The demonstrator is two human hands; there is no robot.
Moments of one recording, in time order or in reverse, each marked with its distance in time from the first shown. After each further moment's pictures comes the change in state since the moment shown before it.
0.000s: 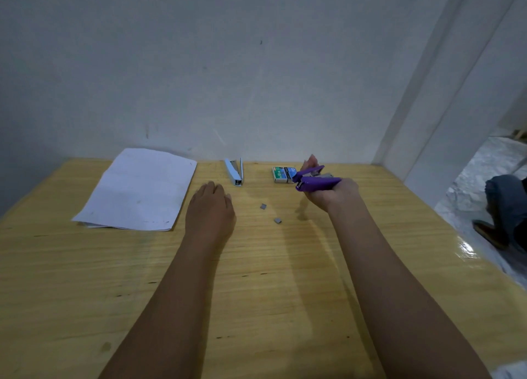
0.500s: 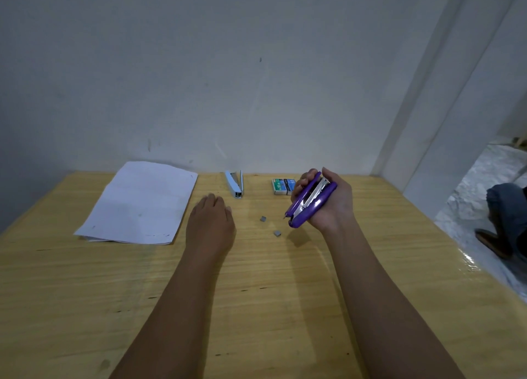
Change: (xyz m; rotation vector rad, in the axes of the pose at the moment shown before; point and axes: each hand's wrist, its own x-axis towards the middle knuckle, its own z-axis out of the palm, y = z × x) left_hand 0.000 0.001 -0.001 0.020 0.000 -0.012; right_hand 0.004 0.005 -0.009 -0.370 -0.273 0.004
